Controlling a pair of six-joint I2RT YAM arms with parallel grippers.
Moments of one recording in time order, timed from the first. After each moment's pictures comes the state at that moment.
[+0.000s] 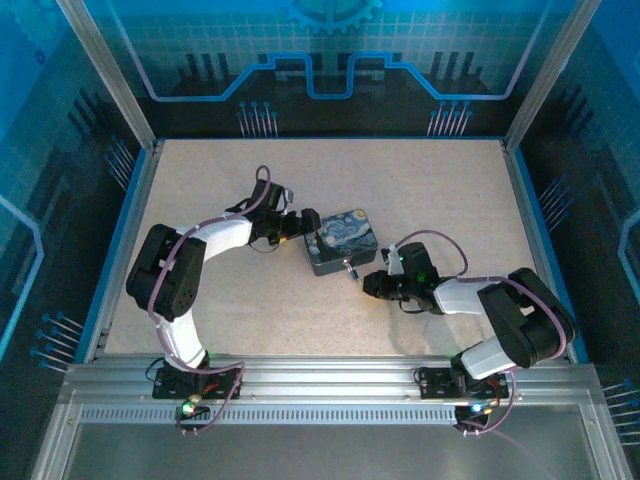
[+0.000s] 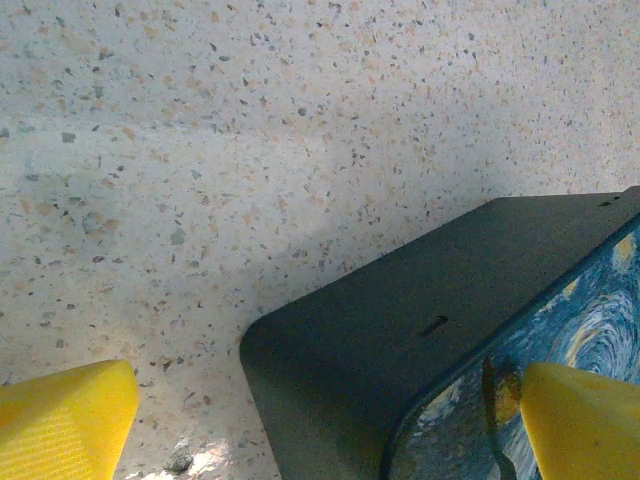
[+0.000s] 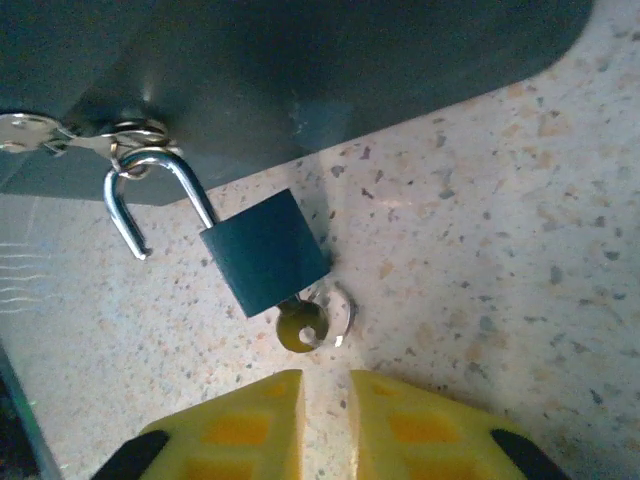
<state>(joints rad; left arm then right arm) -0.34 1.82 1.08 -0.18 0.34 -0.63 0.43 1.48 0.39 0.27 -0.47 0.64</state>
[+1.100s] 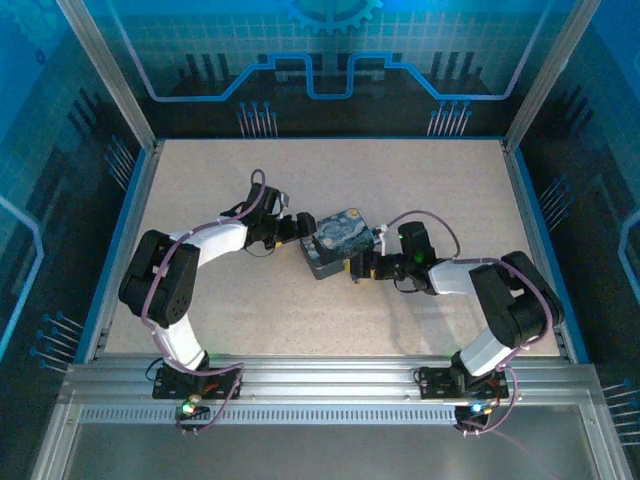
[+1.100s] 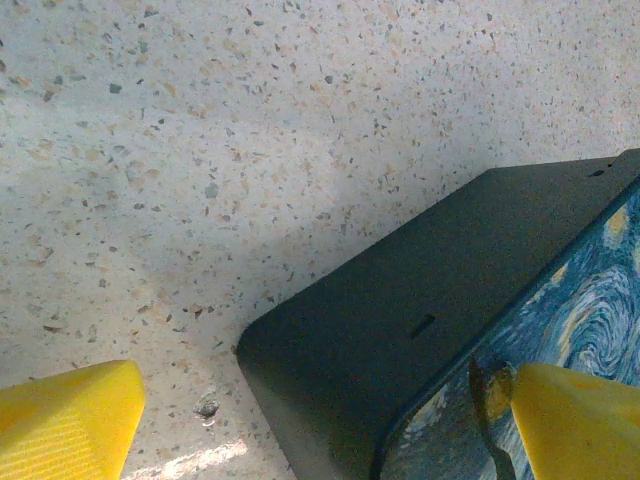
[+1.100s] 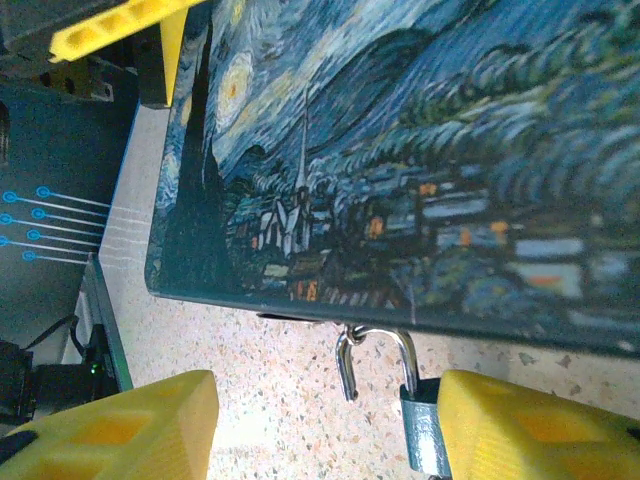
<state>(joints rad) -0.33 1.76 1.03 -0.19 0.33 -0.64 0.38 1.61 0.55 0.34 -0.72 0.52</state>
